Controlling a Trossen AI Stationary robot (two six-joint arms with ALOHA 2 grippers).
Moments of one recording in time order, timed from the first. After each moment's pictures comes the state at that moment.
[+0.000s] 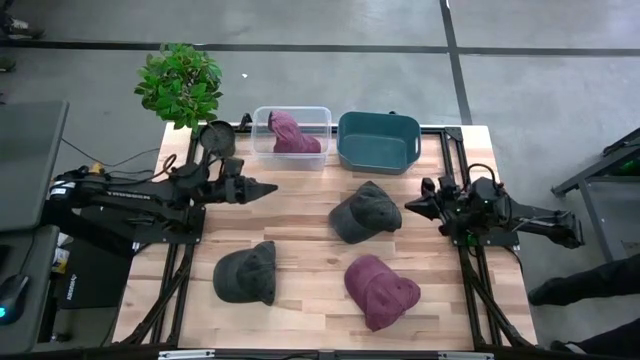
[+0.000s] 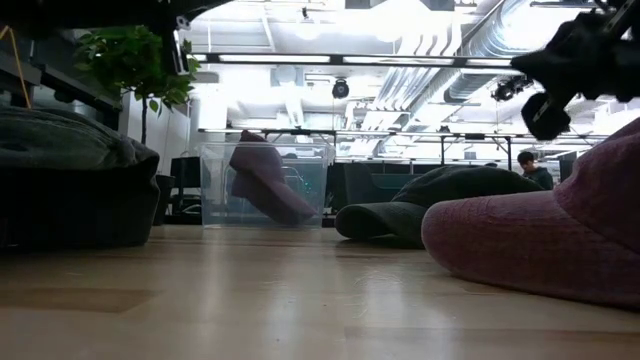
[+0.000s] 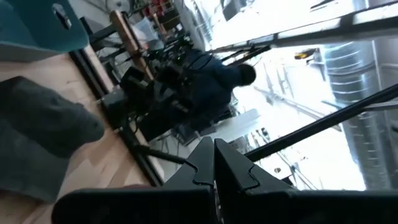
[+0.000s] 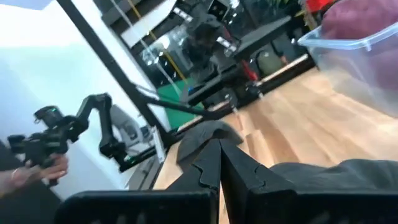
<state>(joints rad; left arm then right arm) 0.03 0.75 0.41 0.54 0.00 -1.14 -0.20 0.02 0.08 0.01 -0.30 0.59</state>
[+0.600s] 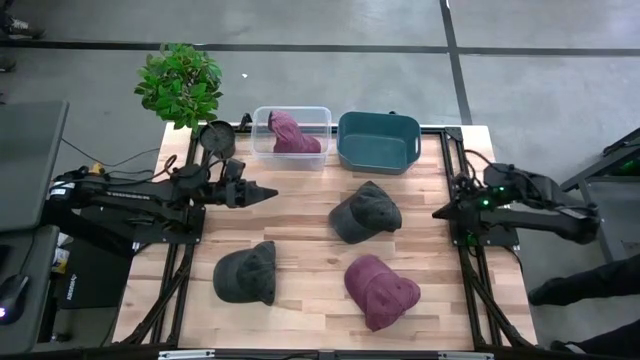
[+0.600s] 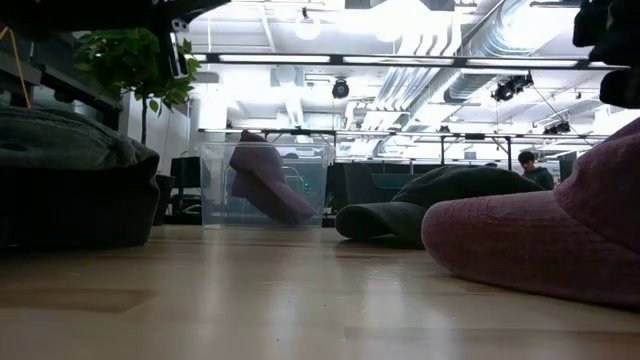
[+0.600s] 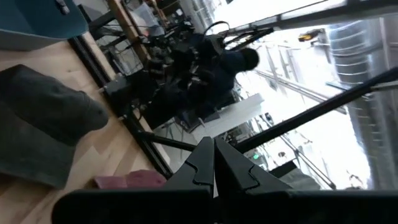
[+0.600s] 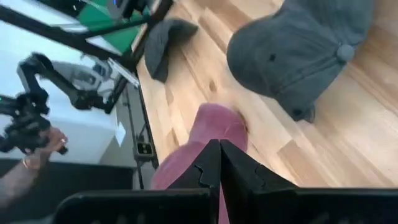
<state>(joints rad) 0.03 0.74 0.40 0.50 0.05 -1.10 -0.20 0.23 0.61 -0.92 -0.36 0.85</state>
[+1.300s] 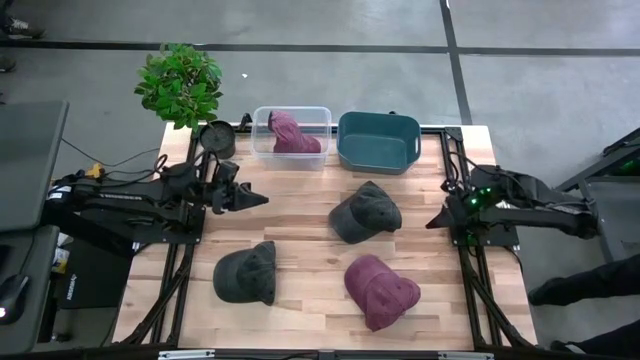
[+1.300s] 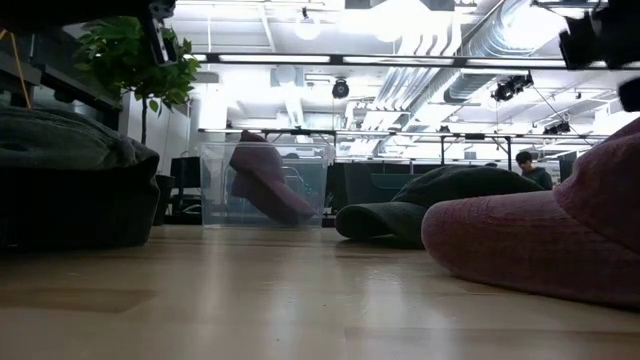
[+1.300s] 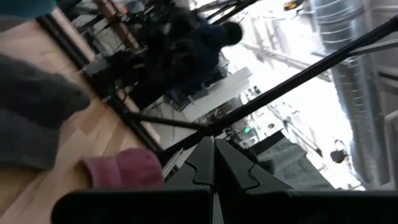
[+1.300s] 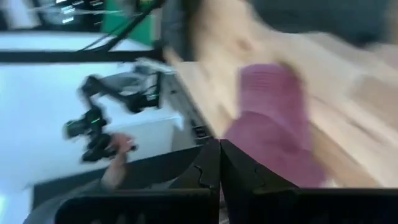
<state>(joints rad) 0.03 0.62 0.40 0.38 0.18 -1.05 -0.14 0.30 0.54 -0.72 -0.51 1.30</state>
